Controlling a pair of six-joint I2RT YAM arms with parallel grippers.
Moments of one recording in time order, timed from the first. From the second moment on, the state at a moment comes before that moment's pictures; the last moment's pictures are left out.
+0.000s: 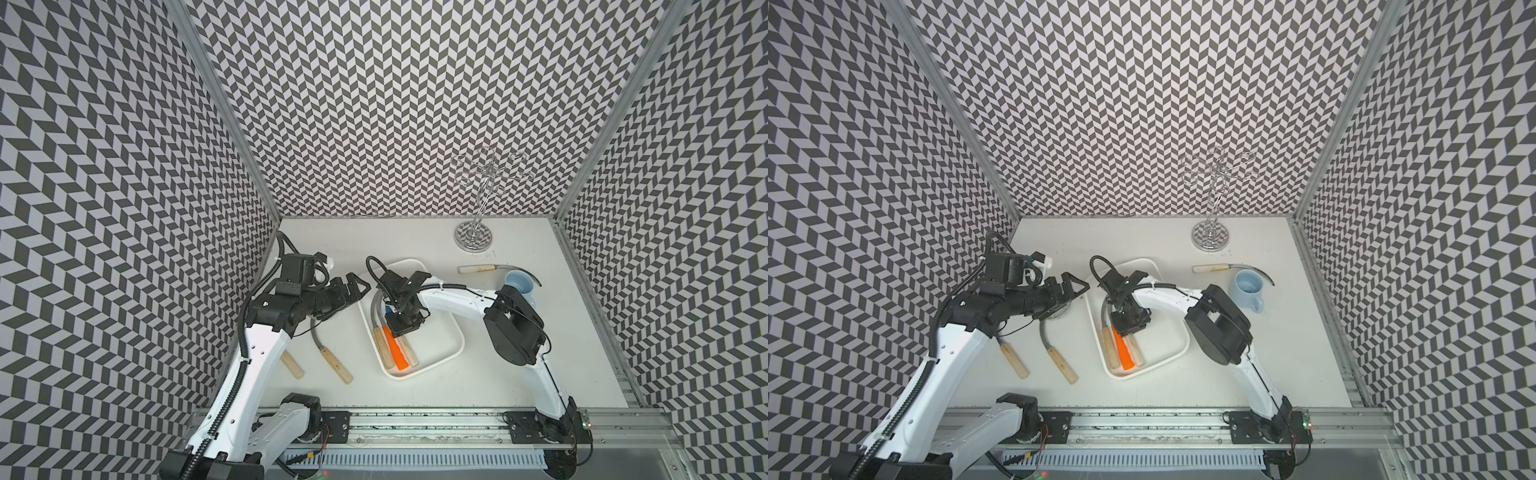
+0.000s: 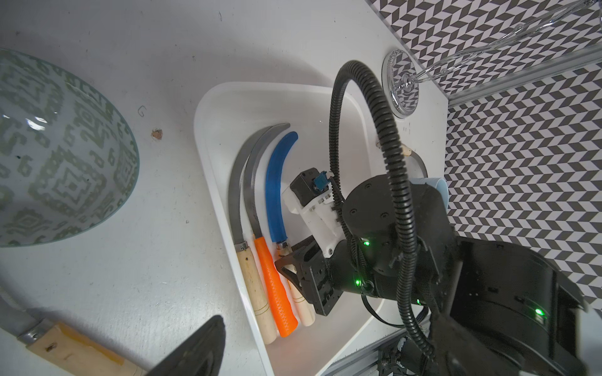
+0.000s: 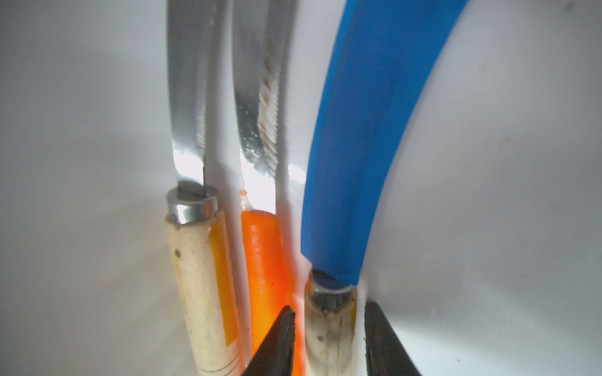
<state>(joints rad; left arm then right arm) -0.17 1.00 1.05 -0.89 0.48 -0.62 0.91 2.20 1.73 -0.95 -0.21 0.45</state>
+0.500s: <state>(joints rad) -0.17 0.98 1.02 -0.88 0.49 -0.62 0.91 2.20 1.73 -0.97 -0.18 0.45</state>
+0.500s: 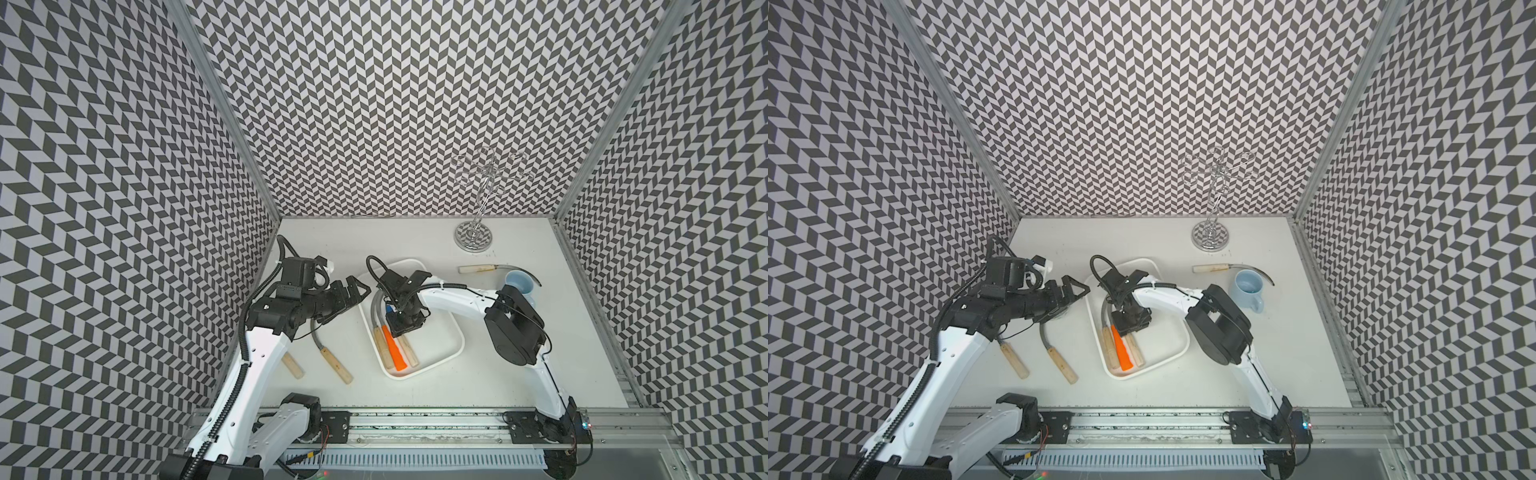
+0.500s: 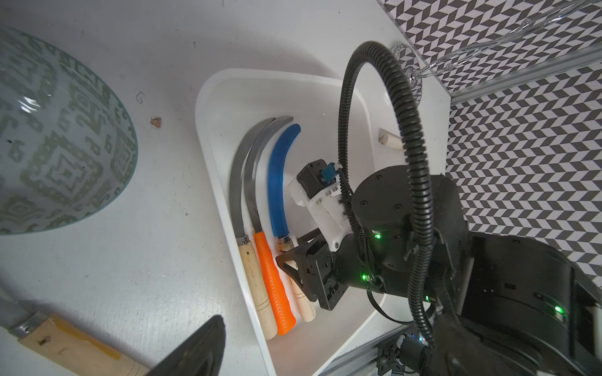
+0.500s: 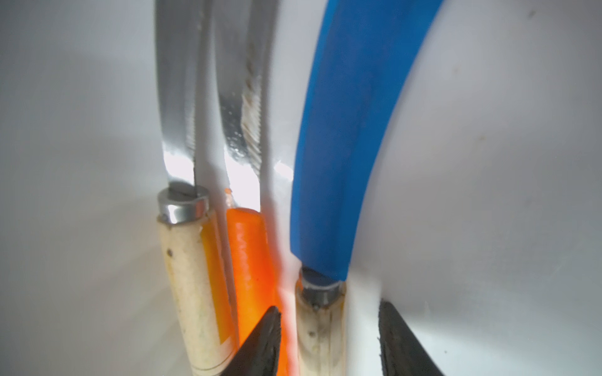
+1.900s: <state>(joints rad) -0.17 0.73 0.81 -1.00 0.30 -0.78 0.90 1.32 1.33 -0.94 -0.16 0.54</state>
